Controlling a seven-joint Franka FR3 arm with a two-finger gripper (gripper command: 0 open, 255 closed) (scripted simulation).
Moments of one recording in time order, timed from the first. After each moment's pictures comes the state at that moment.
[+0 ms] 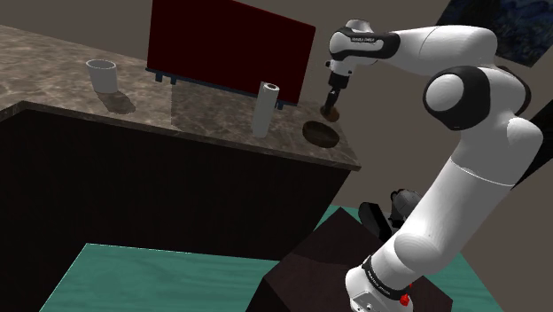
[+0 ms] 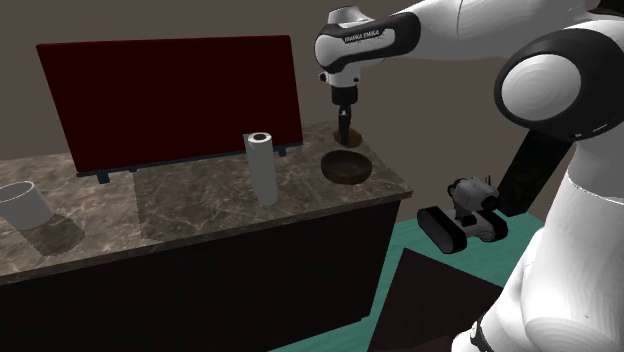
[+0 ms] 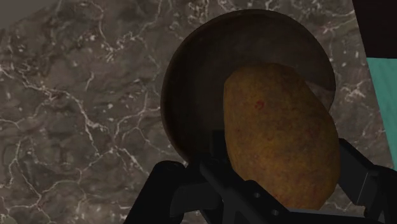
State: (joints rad) arm -0.14 0.16 -0.36 -1.66 0.02 1.71 -0.86
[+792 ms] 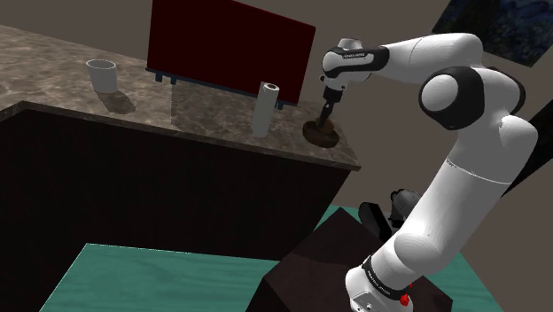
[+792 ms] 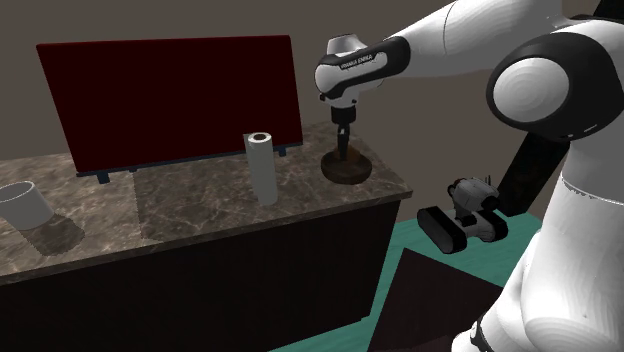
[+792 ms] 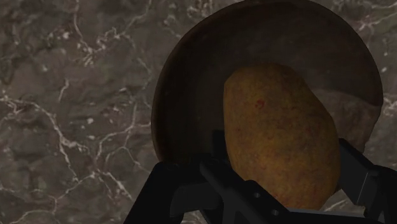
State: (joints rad) arm -0.14 0.19 -0.36 -1.78 0.03 1.86 -0.87
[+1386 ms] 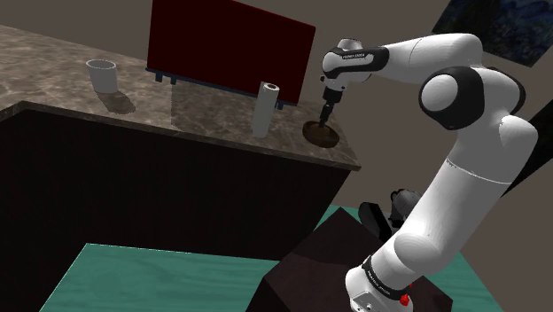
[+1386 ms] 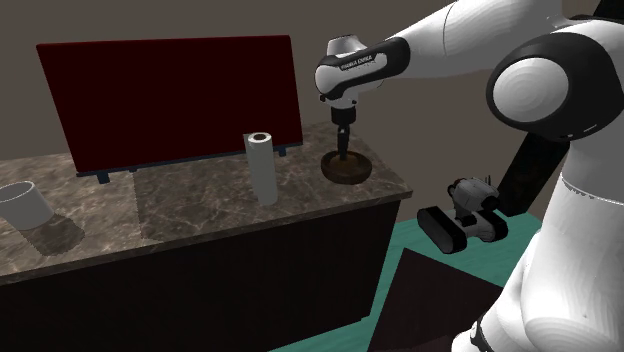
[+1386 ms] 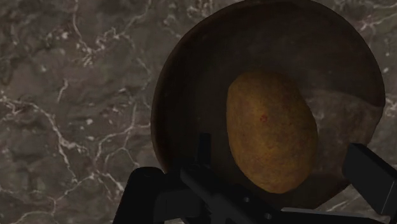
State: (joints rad) arm -0.14 0.19 -0.36 -1.78 0.03 1.86 -0.87
